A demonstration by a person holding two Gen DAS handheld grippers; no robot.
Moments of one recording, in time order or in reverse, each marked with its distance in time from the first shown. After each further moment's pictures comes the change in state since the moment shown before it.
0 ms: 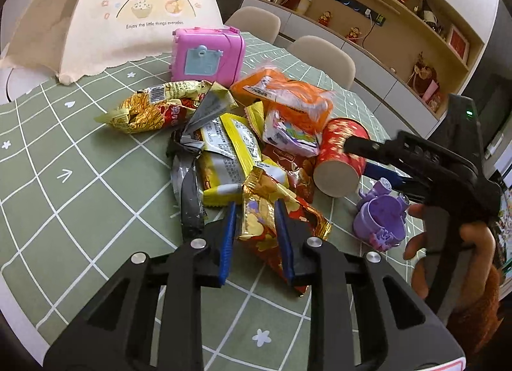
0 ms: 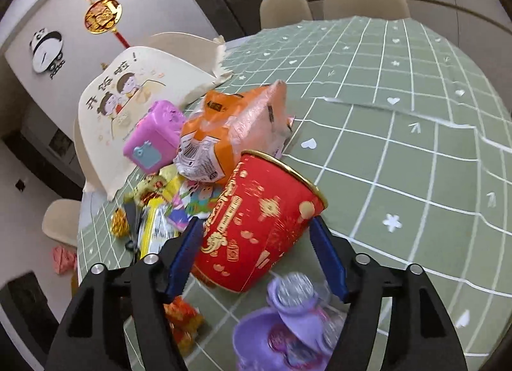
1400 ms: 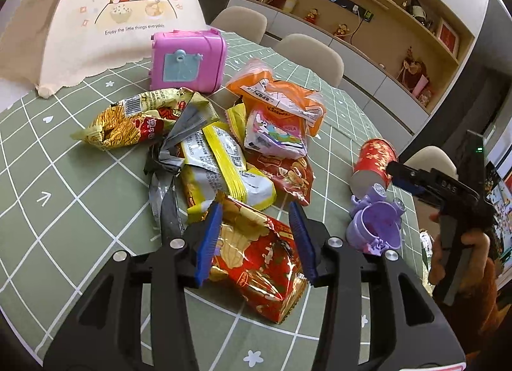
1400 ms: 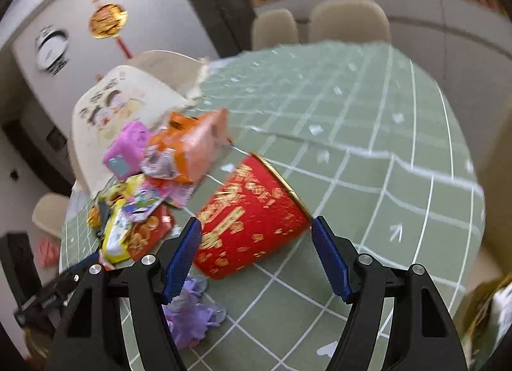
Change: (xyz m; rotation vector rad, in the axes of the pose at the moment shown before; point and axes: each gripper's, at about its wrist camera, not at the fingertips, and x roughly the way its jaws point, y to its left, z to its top) left arm 0.014 -0.005 0.010 0.041 0.002 -0.042; right arm -0.048 -0.090 0.007 -0.027 -0.073 -0.004
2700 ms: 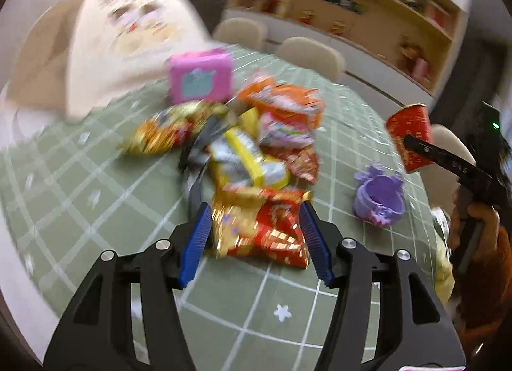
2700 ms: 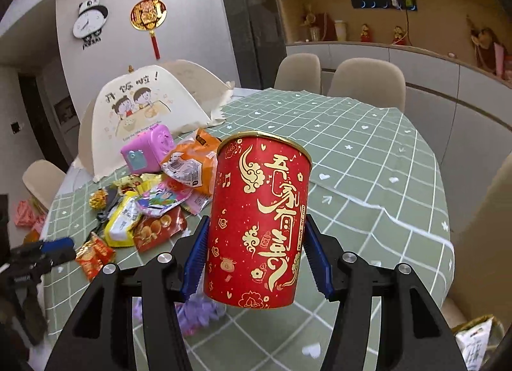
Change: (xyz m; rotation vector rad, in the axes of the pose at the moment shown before) left arm -0.045 -0.005 -0.012 0.188 -0.043 0.056; right arm -0.053 0.032 -0.022 -0.271 -0.175 -0.039
